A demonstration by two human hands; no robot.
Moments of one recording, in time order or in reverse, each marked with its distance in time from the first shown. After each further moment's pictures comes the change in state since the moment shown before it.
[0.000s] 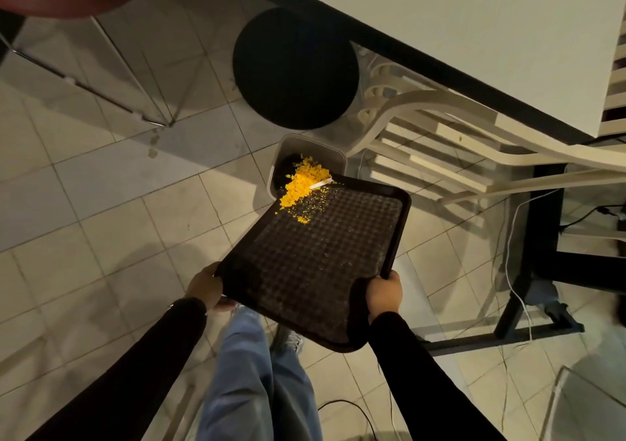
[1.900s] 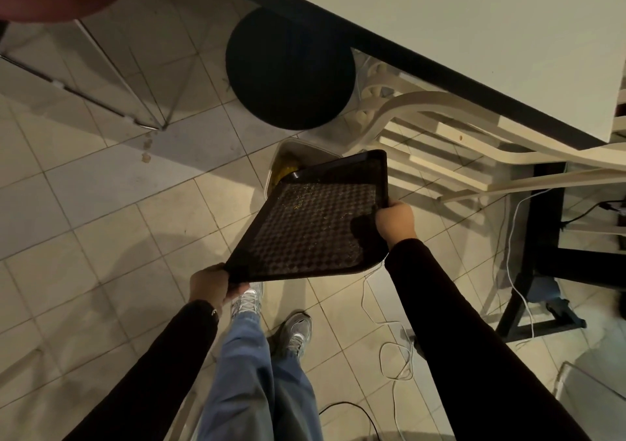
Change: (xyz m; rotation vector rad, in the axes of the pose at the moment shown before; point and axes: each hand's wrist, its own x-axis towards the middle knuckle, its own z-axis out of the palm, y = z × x) left_hand -0.008 0.035 0.016 -0.397 0.129 -0.097; right_hand 0.024 -0.130 0.009 -0.263 -0.142 -0.216
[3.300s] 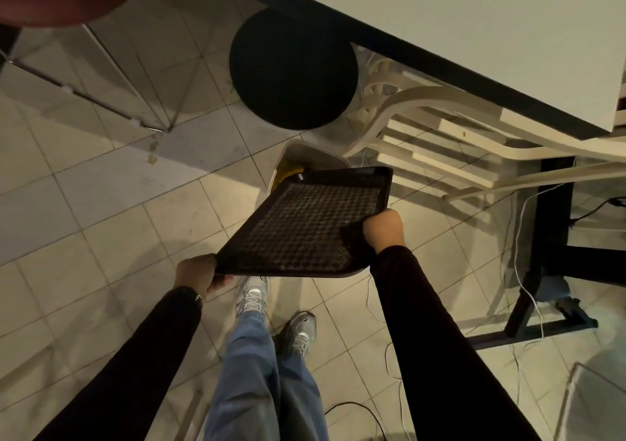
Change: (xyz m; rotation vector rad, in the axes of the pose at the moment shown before) left_hand 0.011 0.015 -0.017 -0.014 0.113 -0.021; right_hand -0.012 0.009 0.016 -0.250 0.060 -0.062
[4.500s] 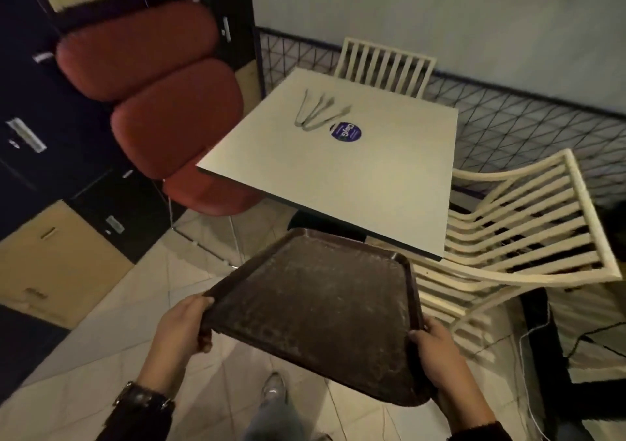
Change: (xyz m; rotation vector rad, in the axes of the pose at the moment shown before) left_hand -0.439 0.002 -0.217 -0.127 -0.059 0.722; right_hand -0.362 0.048 -0.236 0.560 -0.133 -0.354
